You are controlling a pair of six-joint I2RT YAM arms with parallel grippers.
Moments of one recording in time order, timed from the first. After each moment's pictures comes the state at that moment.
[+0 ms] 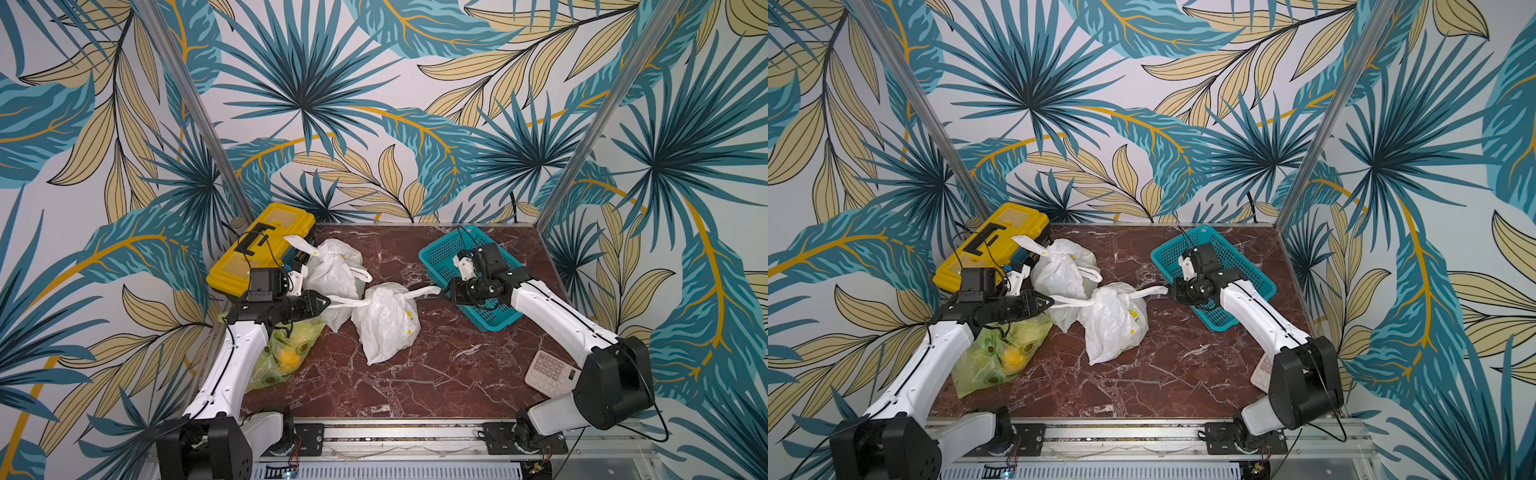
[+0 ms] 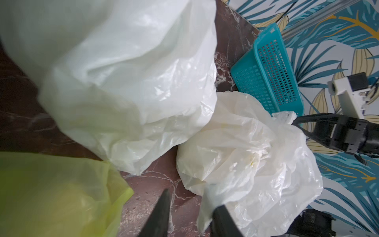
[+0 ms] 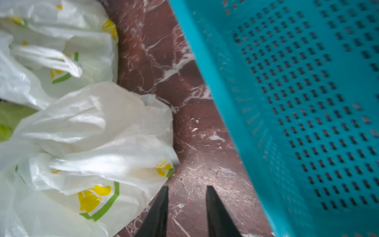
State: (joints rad) left arm 0.09 1.10 0.87 -0.64 0.62 -0.29; right arm 0.28 1.45 1.16 -0.70 -0.24 0.35
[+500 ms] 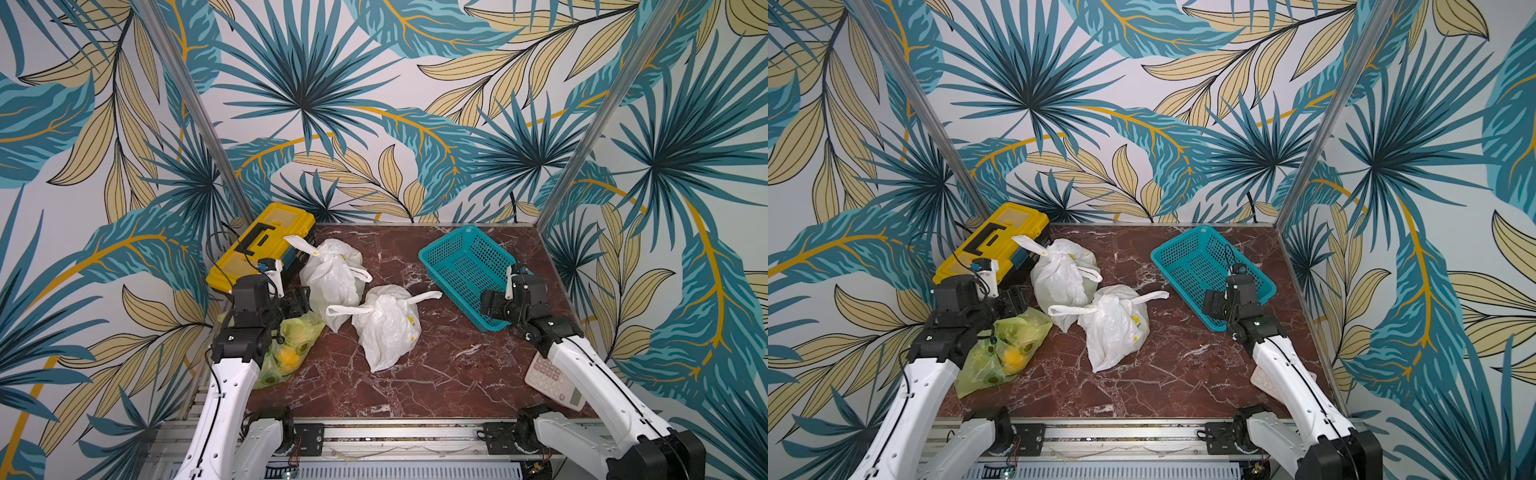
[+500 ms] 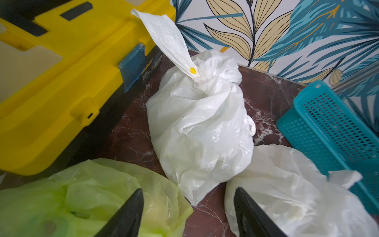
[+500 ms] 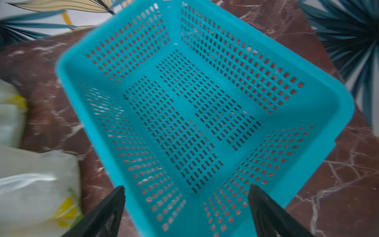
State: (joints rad) left arm 0.01 0.86 0.74 -0.44 0.15 -0.25; right arm 0.17 1.04 0.68 -0.37 0.24 0.27
